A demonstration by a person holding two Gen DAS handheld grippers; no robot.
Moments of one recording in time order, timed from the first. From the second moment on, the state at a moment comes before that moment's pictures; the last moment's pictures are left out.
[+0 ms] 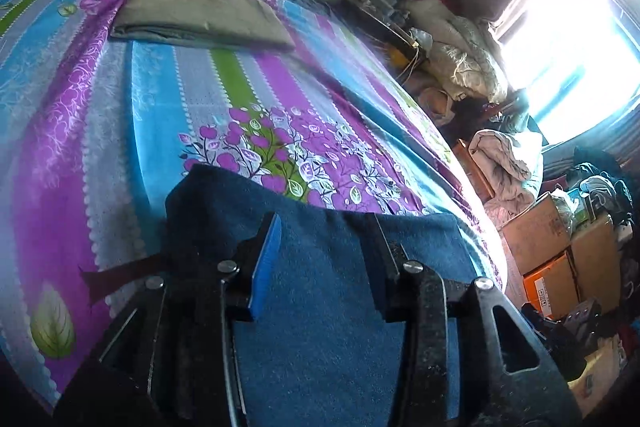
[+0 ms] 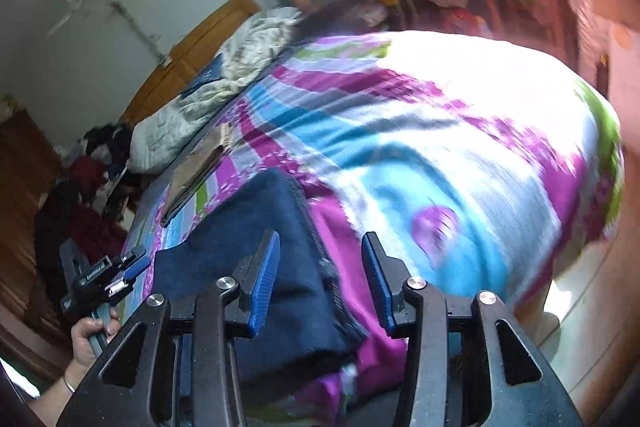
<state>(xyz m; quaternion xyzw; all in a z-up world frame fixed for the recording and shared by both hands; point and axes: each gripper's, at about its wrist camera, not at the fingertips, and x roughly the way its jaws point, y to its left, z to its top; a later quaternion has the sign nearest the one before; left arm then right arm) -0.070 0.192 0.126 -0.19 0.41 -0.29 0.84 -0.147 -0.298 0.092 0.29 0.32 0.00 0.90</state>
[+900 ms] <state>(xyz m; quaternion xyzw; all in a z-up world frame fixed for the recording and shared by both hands) -0.094 0.227 0.110 -0.22 0.38 -0.26 0.86 0.018 -0.240 0.070 0.17 0.40 0.09 0.89</state>
